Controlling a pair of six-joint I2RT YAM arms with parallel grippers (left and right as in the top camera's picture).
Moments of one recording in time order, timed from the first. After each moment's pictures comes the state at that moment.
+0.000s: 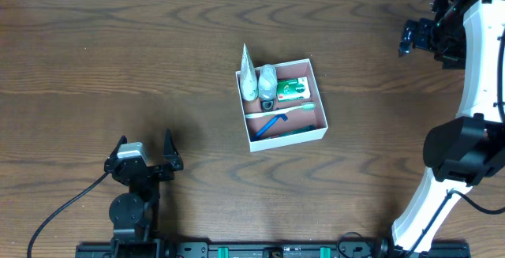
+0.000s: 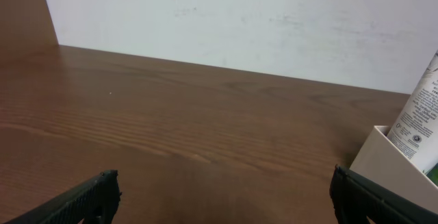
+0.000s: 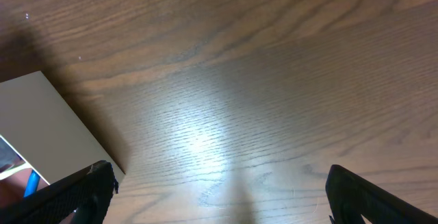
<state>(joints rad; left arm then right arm) 0.00 0.01 0.02 -0.11 -0.08 -0.14 -0.17 2.13 2.30 -1.63 -0.01 0.16</state>
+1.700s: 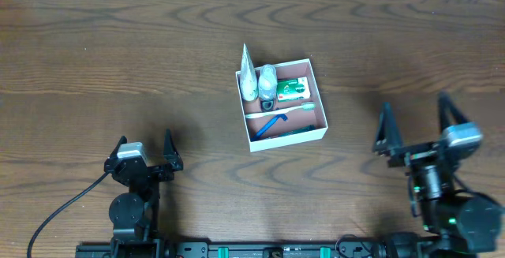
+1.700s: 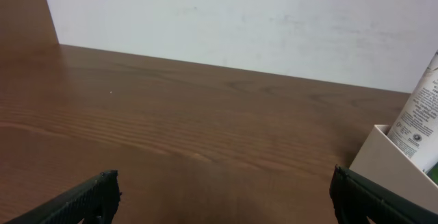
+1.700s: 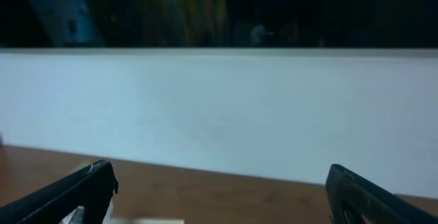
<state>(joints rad) 0.00 0.01 0.03 -0.12 -0.08 -0.14 0.09 0.31 0.45 0.05 -0.13 0.09</state>
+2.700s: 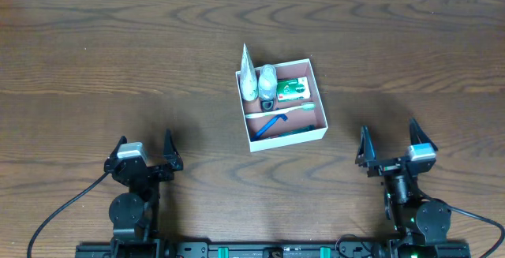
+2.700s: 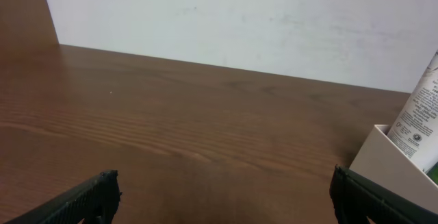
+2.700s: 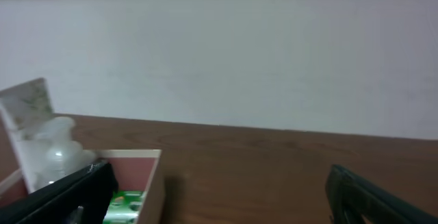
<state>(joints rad) 0.00 0.01 0.03 -0.12 -0.08 -0.14 0.07 0.07 0.01 0.19 -0.06 0.06</state>
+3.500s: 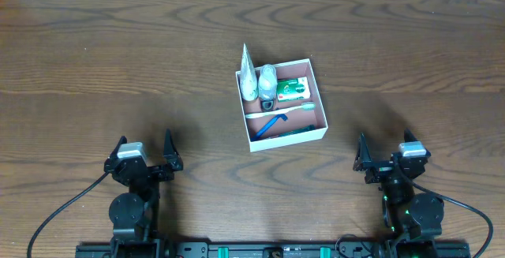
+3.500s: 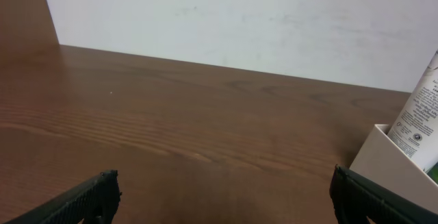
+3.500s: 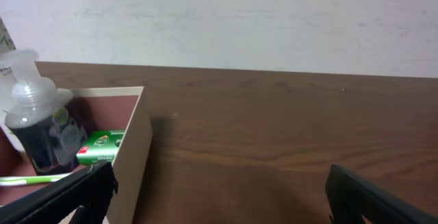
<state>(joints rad) 0.00 0.01 0.03 -0.12 -0.08 -0.13 0.07 0.01 0.01 -0.07 -0.03 0.04</state>
